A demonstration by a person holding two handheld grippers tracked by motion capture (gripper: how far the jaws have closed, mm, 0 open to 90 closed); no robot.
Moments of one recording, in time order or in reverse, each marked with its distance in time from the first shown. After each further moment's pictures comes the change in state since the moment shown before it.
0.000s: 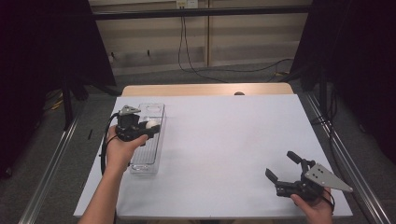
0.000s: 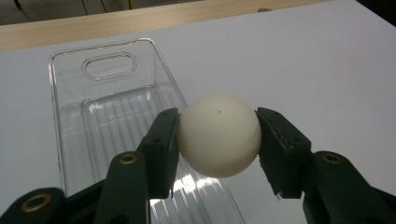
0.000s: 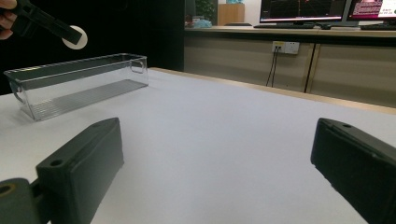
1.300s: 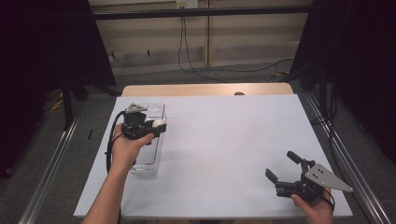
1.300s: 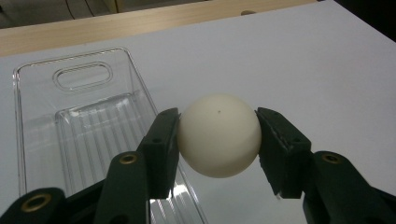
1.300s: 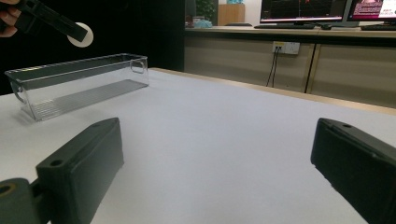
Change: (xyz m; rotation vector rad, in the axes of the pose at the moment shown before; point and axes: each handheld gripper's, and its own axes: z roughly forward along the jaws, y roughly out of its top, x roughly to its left) left arm -0.014 0.008 0.005 0.007 -0.053 0.017; right arm 0.000 0.000 0.000 0.000 0.003 -0.002
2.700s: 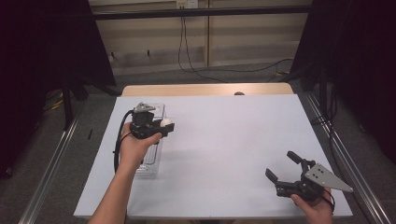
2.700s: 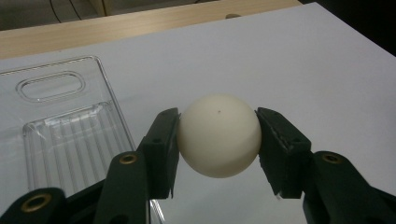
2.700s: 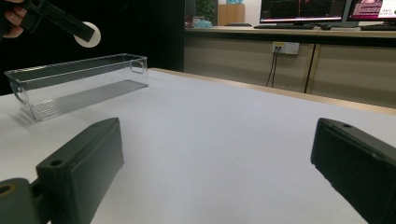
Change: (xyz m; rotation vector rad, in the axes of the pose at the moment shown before) left arm -0.015 0.005 0.010 0.002 -0.026 0.023; right arm 0.000 0.000 0.000 0.001 0.000 0.002
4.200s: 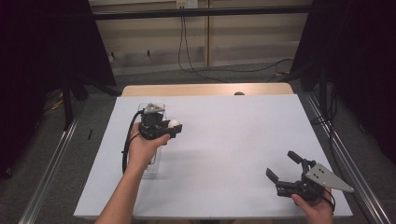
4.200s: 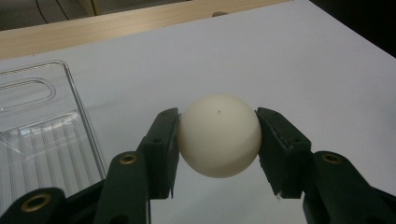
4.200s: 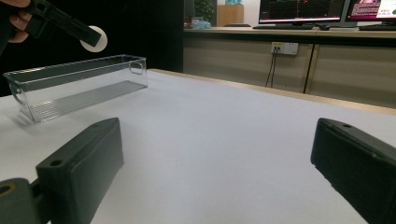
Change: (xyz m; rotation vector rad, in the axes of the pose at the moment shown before) left arm -0.017 0.002 0.013 0.023 -0.019 0.043; right arm -0.001 0.000 0.000 -0.007 -0.005 0.005
